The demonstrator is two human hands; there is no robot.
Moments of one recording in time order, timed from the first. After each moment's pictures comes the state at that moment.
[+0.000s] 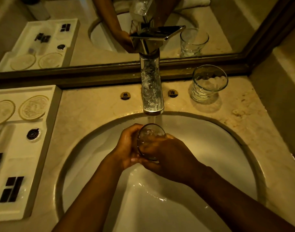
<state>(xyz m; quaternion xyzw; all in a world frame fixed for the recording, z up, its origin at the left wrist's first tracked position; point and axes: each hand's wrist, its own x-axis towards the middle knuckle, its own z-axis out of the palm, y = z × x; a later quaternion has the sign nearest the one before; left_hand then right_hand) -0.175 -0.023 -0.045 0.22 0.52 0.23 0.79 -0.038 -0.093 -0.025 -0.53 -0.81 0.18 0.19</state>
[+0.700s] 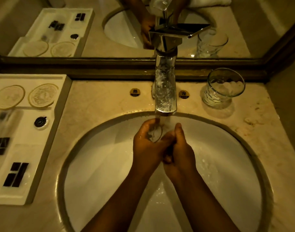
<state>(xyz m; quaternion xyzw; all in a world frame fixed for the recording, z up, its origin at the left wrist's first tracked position) -0.139 -0.065 -0.044 0.44 0.55 0.42 0.57 -0.064 -0.083 -0.027 -0.59 0.07 0.61 0.53</state>
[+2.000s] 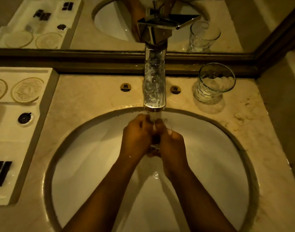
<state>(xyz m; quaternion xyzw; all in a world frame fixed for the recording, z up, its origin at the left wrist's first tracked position) -0.138 -0.038 -0.036 0.50 0.62 0.29 0.53 -0.057 -0.085 -0.032 -0.67 -0.21 0.55 0.45</state>
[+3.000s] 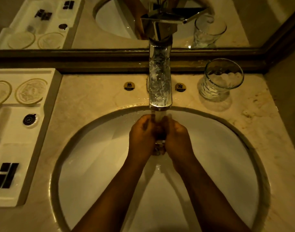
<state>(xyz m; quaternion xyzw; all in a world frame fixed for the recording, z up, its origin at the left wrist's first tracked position) -0.138 -0.043 -0.064 0.45 0.56 0.37 0.59 -0.048 -0.070 -0.038 -0.67 -0.23 0.54 0.45</state>
